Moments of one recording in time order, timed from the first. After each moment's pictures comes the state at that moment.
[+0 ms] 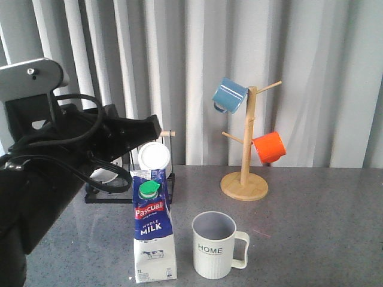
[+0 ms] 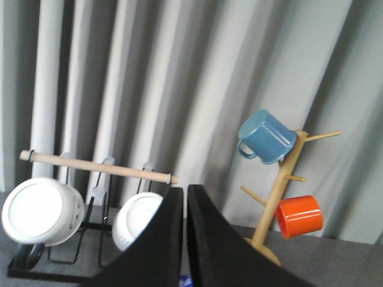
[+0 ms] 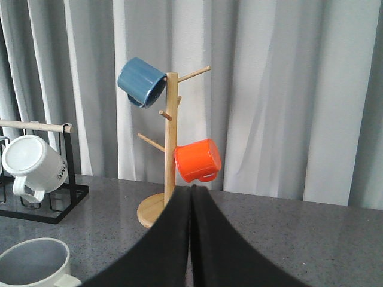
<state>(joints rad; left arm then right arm) -0.83 1.36 -1.22 -1.46 -0.71 1.20 0.10 0.77 -0.60 -0.07 -0.12 0.08</state>
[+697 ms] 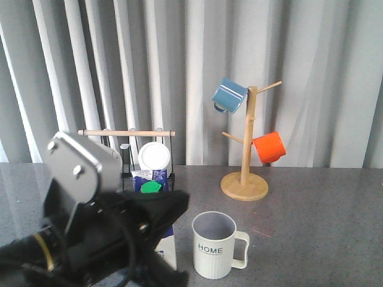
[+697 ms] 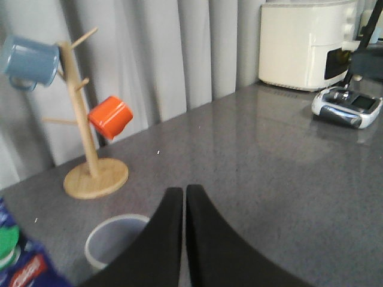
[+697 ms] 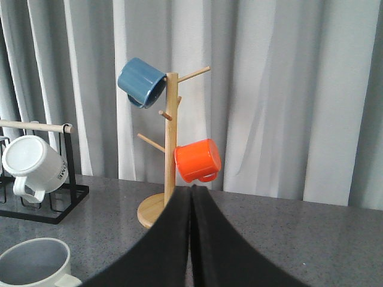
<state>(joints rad) -0.76 1.18 -0.89 -0.18 -0.07 0.18 0.10 0.77 -0.60 -0.07 -0.12 0.08</state>
